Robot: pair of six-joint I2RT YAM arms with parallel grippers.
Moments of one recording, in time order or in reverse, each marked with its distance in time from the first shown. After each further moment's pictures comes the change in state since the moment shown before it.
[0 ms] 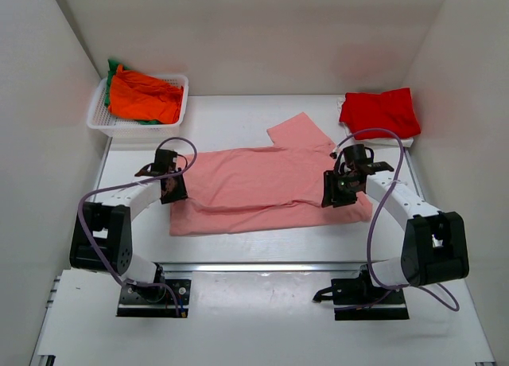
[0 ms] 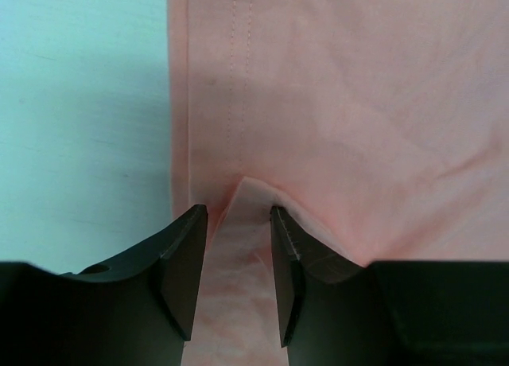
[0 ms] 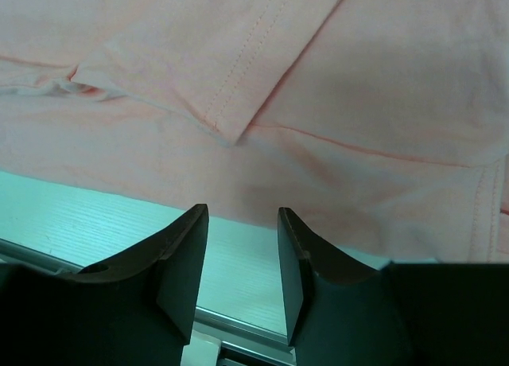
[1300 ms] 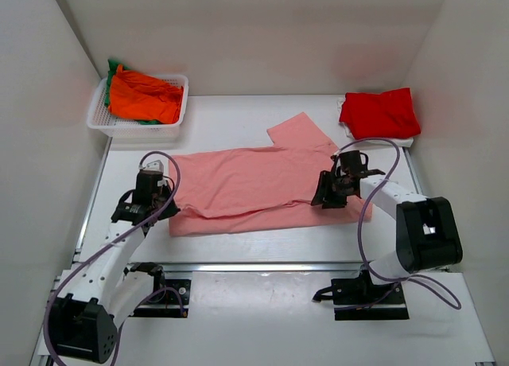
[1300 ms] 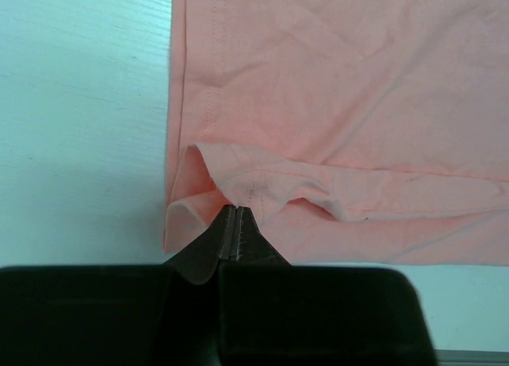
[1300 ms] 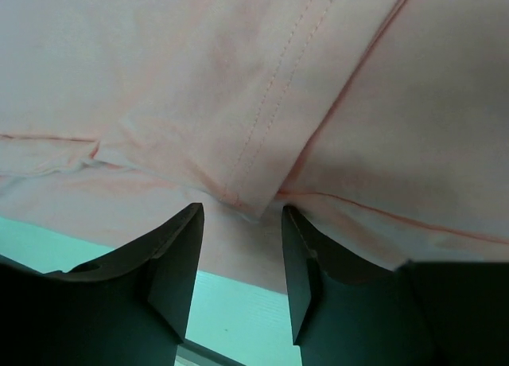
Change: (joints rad) left arm -0.026 -0.569 -0.165 -0.202 0.058 -0.088; right arm 0.001 0.090 -0.106 0.269 -0.086 0.231
